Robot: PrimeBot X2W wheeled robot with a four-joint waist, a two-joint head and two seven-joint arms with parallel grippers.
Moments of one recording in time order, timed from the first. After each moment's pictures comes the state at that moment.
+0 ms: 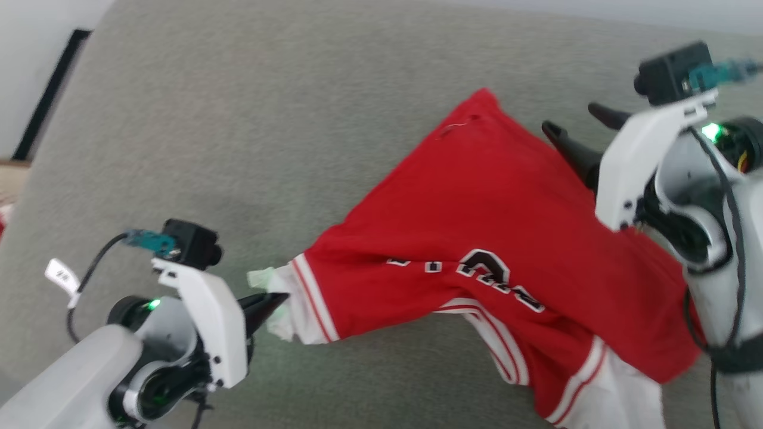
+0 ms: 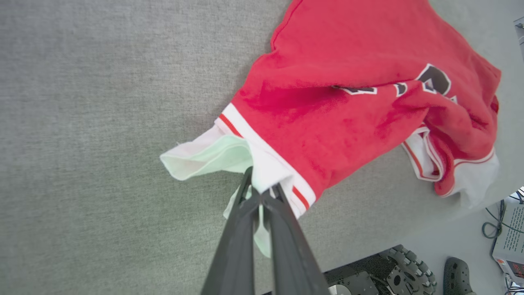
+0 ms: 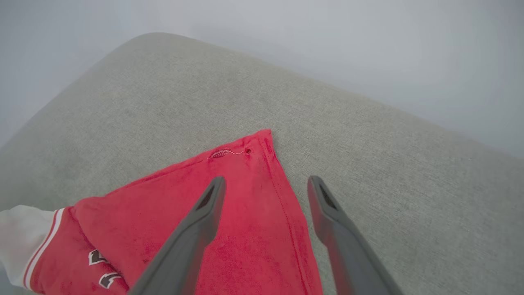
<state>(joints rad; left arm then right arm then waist) -0.45 0.77 -0.77 -0.03 -1.20 0.10 0.42 -0.61 -0.31 0.21 0.07 0.49 0.13 0.70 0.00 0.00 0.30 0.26</state>
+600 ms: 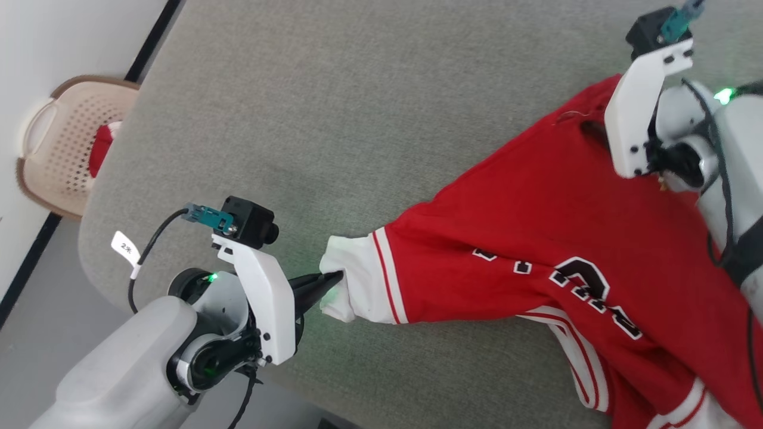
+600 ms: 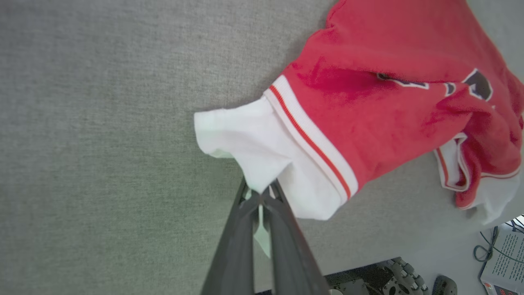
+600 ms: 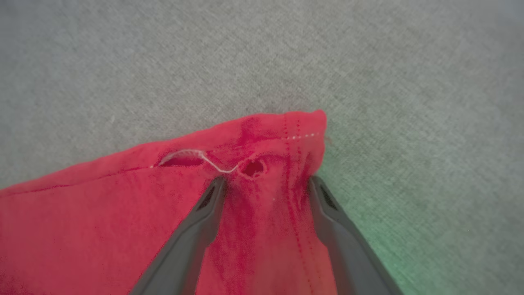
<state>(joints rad) -0.57 0.59 -0.83 0.13 -1.18 -0.01 0.41 -1.01 -0.37 0.49 0.74 0.55 0.13 0.71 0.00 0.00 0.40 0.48</state>
